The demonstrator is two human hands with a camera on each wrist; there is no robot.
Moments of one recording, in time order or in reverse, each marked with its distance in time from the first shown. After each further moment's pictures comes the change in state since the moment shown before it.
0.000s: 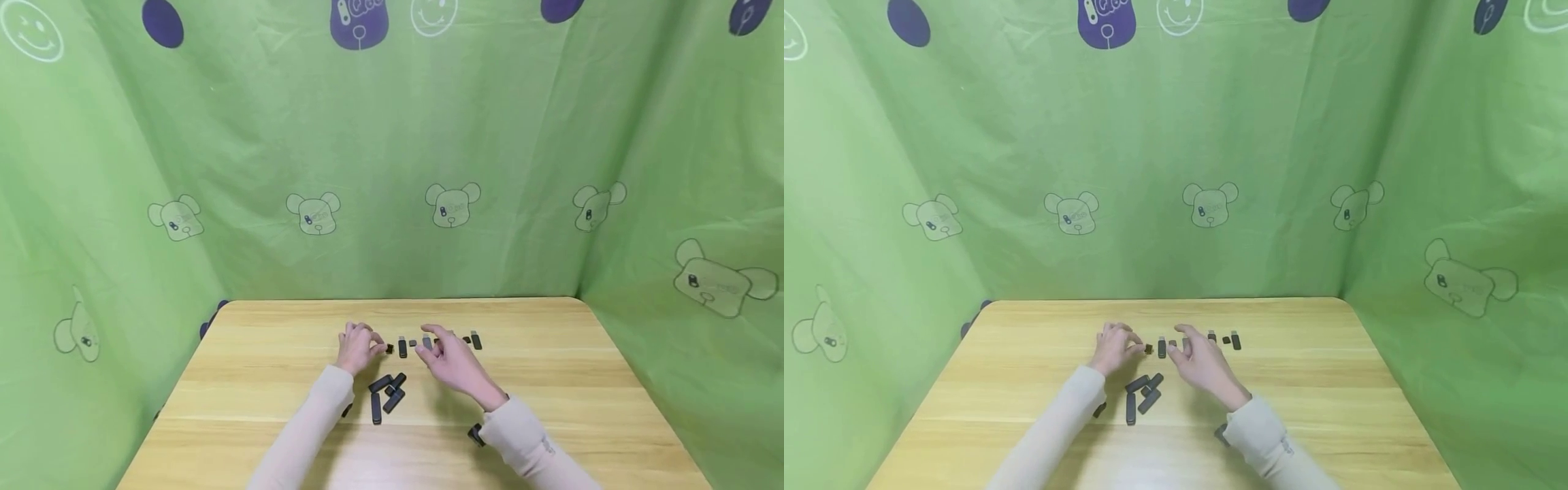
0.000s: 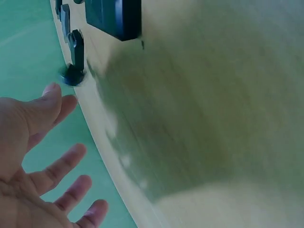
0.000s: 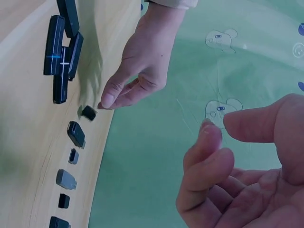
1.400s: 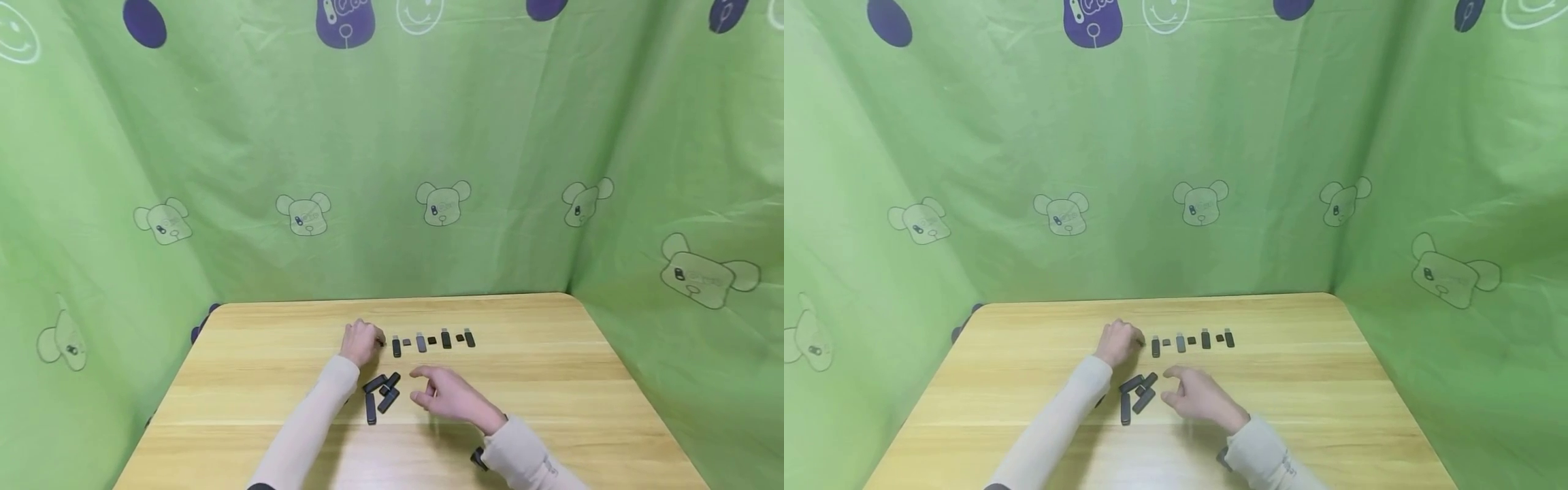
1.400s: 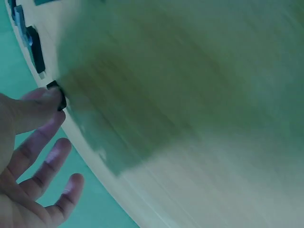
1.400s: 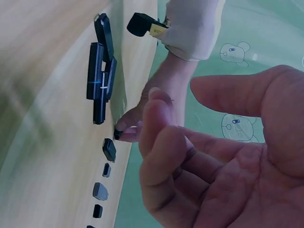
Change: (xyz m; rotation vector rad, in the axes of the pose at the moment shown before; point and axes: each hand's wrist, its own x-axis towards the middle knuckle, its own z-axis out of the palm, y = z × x) left_hand 0.025 0.002 0.018 0.274 0.010 0.165; right_hand -0.035 0.028 0.016 -0.079 -0.280 -0.087
